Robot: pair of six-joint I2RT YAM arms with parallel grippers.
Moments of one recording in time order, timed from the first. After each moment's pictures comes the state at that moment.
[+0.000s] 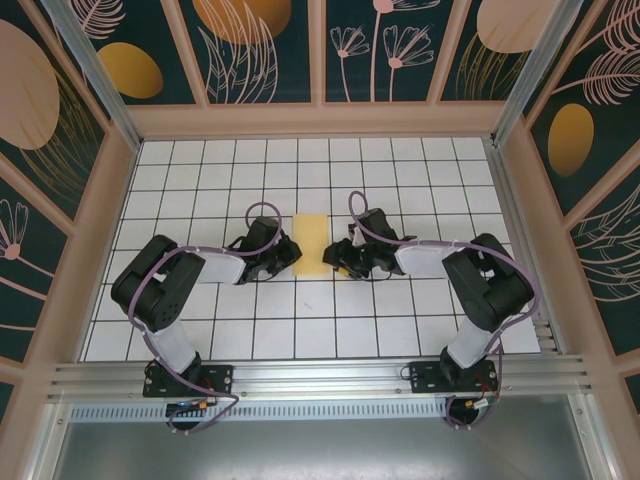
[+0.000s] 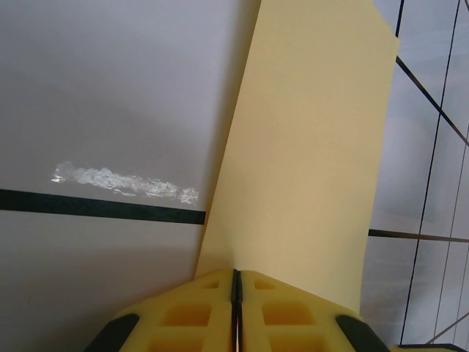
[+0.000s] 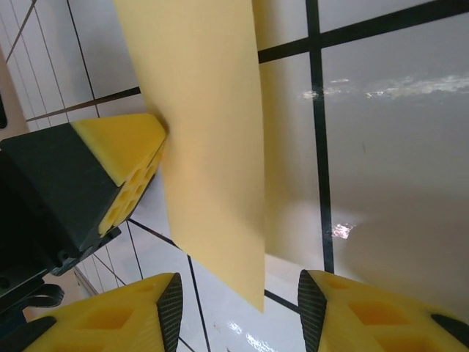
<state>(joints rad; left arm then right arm) -0.56 1.76 0.70 0.27 0.22 -1.04 0.61 1.70 0.78 0.03 -0.53 0.94</state>
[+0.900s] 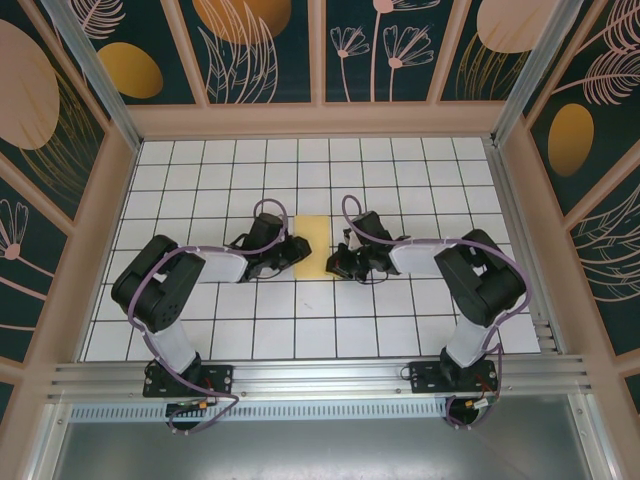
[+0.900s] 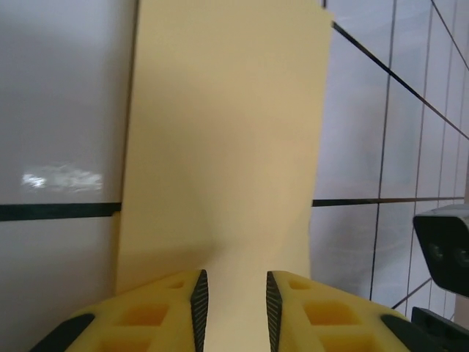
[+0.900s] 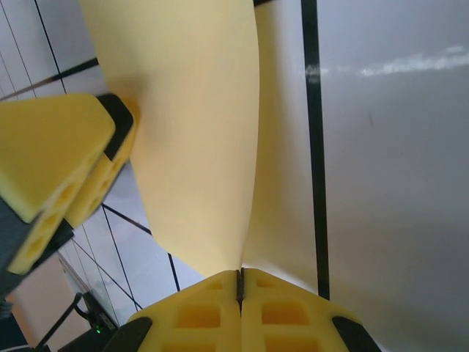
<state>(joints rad) -0.57 1.76 0.73 0.28 0.30 -0.97 0.63 1.74 0.80 -0.01 -0.55 0.92</state>
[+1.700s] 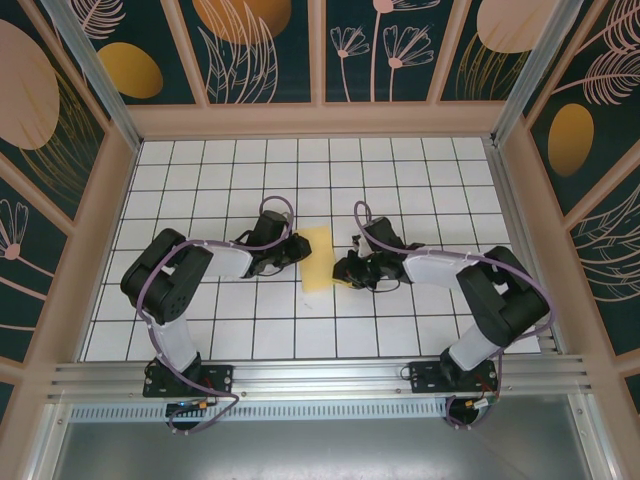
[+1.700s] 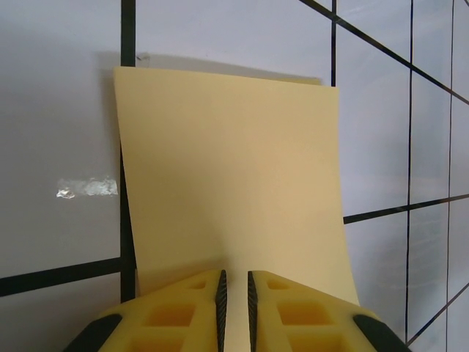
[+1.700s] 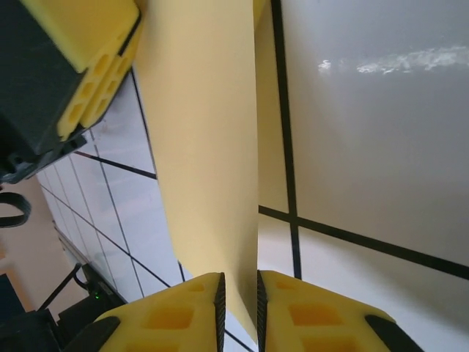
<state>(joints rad) -0.57 1.82 0.78 0.27 0.28 -0.87 0.62 1.57 0.69 -0.07 -0.57 0.91</state>
